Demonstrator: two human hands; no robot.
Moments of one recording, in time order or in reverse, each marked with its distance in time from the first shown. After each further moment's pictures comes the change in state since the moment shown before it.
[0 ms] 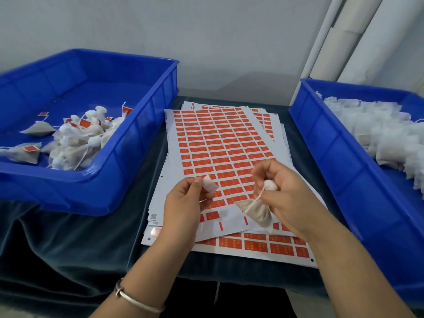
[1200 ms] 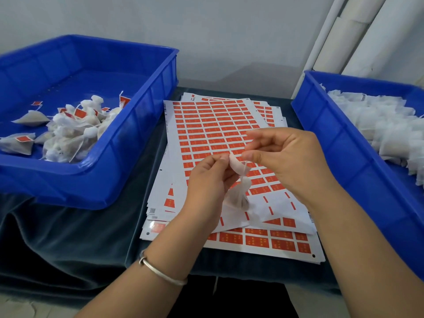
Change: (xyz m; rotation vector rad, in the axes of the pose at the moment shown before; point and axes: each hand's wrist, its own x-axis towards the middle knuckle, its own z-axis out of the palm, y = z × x) left_hand -0.010 0.033 0.036 -0.162 -0.178 -0.079; right_hand 0.035 -0.027 -0.003 -0.197 0.200 -0.275
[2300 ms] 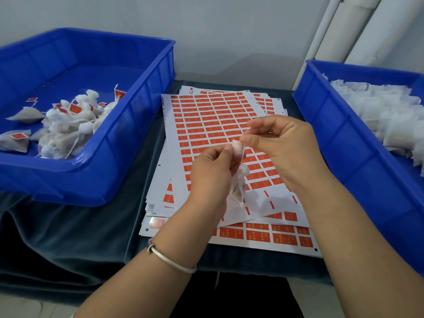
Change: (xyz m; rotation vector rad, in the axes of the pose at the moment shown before) left_hand 0.007 -0.001 0.015 0.154 0.133 0.044; right_hand 0.011 0.016 0.008 0.095 0.096 0.027
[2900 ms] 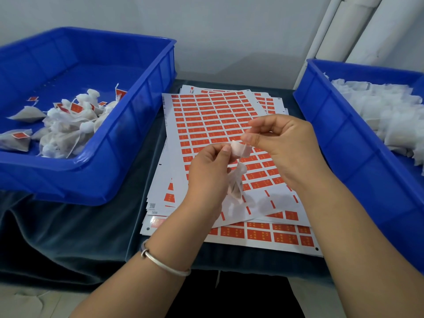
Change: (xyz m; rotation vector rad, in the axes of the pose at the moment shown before) left_hand -0.003 0.003 -0.007 0.061 -0.003 0.039; right_hand 0.003 0.001 0.002 -0.028 0.041 0.034
